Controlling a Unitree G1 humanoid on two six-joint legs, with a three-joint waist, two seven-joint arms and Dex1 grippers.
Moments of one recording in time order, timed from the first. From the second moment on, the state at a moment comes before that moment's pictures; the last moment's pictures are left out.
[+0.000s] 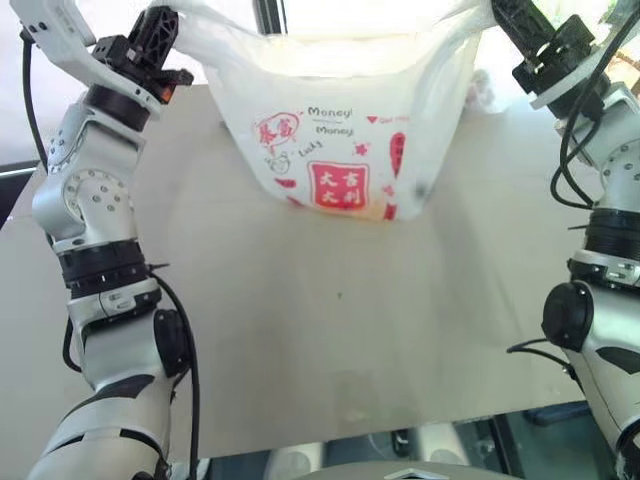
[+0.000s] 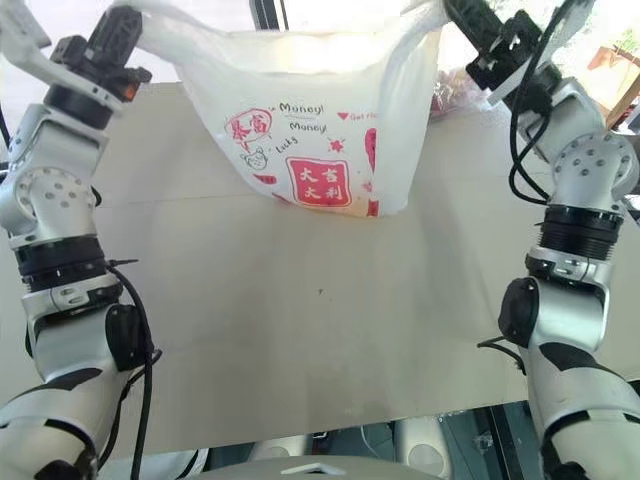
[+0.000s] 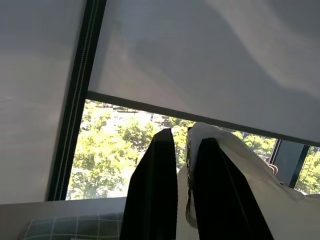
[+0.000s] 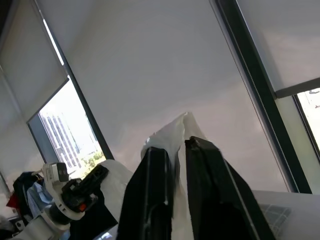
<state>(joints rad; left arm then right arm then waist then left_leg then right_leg) -0.87 0.59 0.41 0.19 -0.70 0.40 -0.45 -1.03 -0.47 -0.35 0.25 0.93 0.74 0.69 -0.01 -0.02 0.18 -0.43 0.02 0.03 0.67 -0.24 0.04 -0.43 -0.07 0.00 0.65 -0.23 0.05</state>
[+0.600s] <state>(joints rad) 0.33 0.56 0.38 -0.42 -0.62 0.53 -0.56 -0.17 -0.59 -0.15 -0.14 0.61 0.57 0.82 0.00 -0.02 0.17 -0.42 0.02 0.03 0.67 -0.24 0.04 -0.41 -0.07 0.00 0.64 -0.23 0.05</state>
